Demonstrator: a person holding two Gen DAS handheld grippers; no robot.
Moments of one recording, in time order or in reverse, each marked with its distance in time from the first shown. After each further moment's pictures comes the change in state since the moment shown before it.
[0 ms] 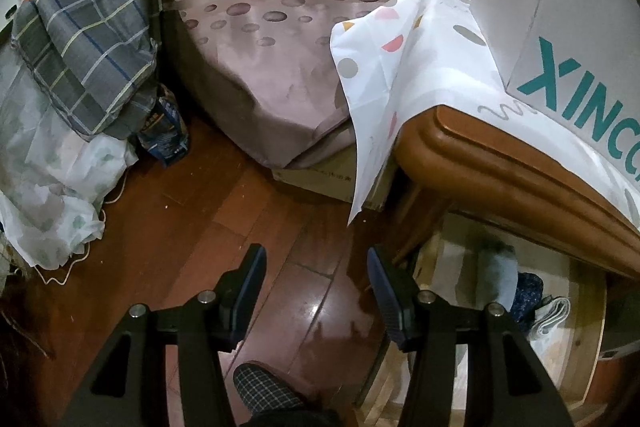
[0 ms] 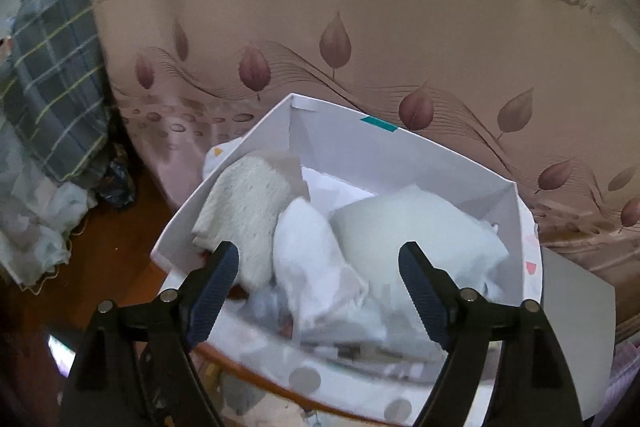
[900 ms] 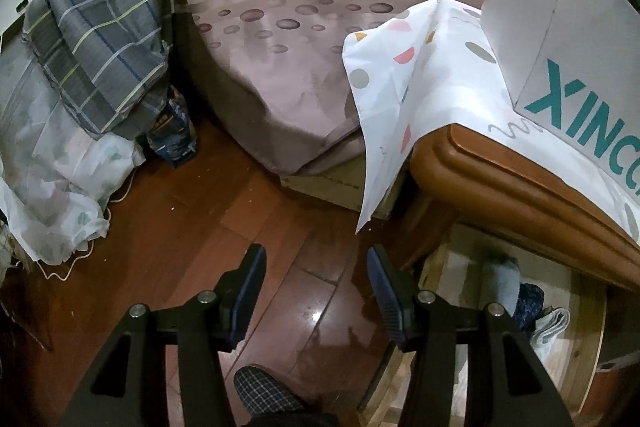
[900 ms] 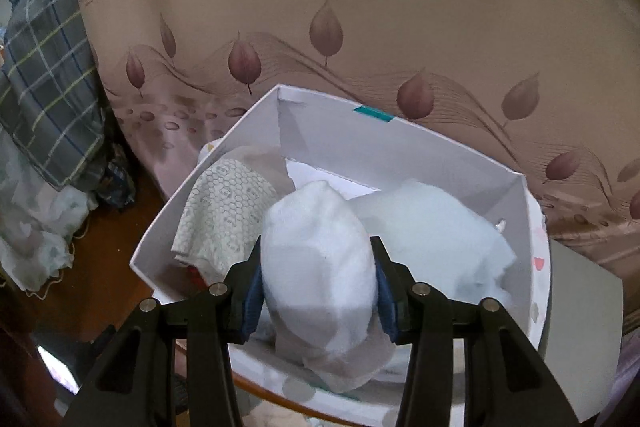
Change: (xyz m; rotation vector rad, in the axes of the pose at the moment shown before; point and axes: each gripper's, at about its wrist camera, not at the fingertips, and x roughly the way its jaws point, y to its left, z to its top) left arm -0.006 0.007 0.000 -0.025 -0.032 0.017; right arm 0.032 -0.016 0.012 0.040 0.056 0.009
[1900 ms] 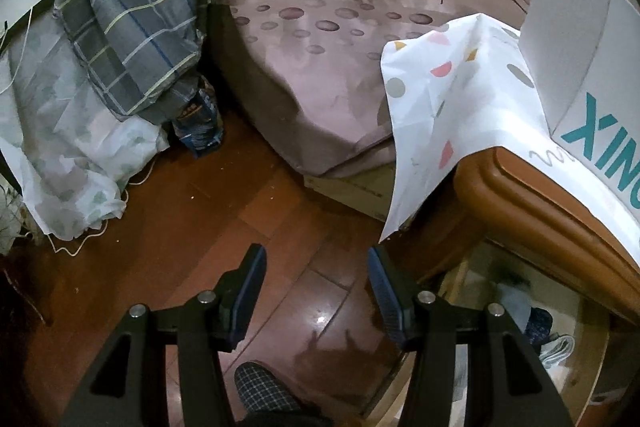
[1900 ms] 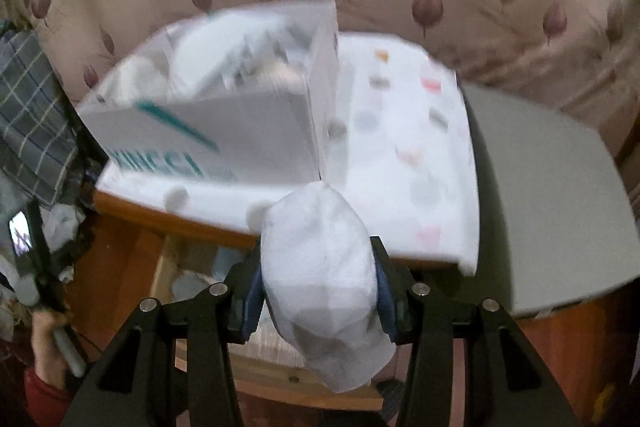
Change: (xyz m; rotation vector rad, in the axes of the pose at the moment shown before) left arm 0.000 0.015 -0.001 -0.107 -0.007 0.078; right arm -0.083 -0.131 -0.193 0.263 0.013 -0.055
